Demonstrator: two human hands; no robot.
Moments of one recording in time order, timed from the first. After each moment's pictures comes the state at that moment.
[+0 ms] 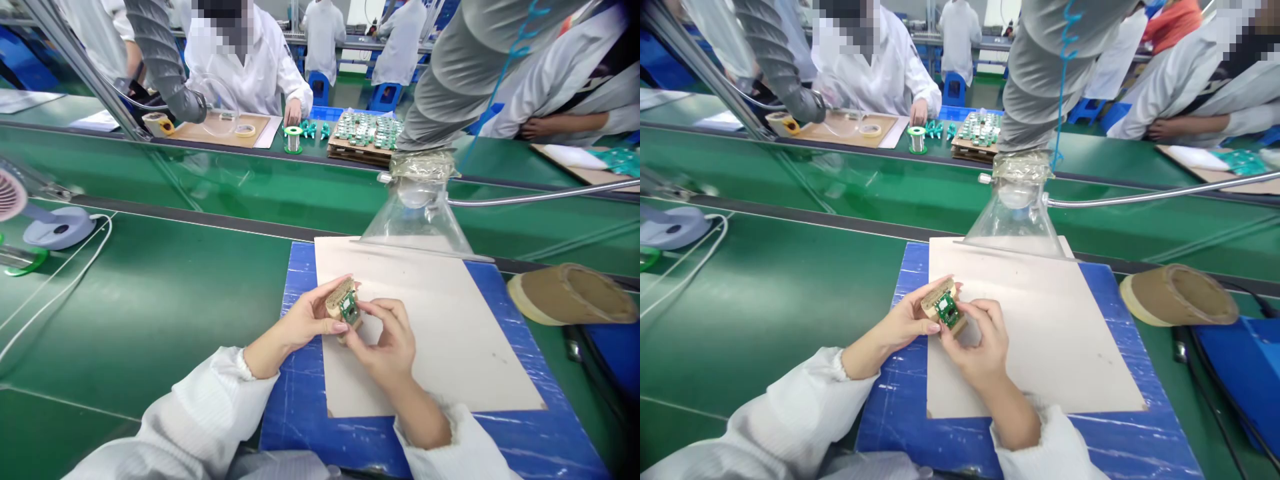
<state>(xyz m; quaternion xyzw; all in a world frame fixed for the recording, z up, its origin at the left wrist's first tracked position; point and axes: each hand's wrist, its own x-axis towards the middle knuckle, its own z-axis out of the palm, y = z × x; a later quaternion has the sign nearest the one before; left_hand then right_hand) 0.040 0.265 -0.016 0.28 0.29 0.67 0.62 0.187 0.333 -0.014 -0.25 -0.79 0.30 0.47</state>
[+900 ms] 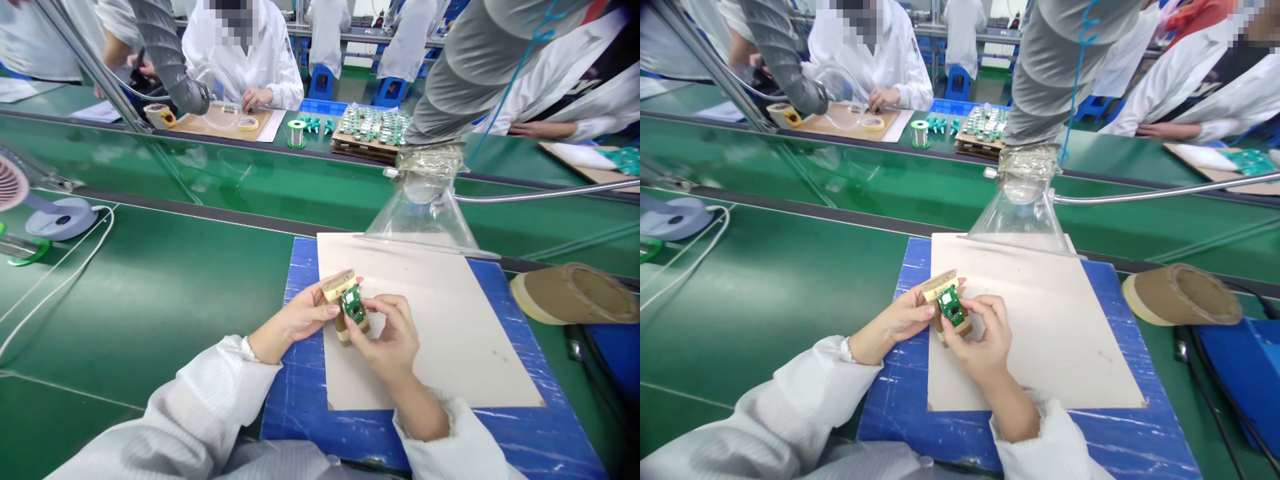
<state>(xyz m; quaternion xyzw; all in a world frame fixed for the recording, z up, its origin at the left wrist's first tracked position) 0.037 0.268 -0.020 0.22 0.24 0.66 0.67 0.185 0.332 -0.015 -0.27 -0.77 0.30 0.49</state>
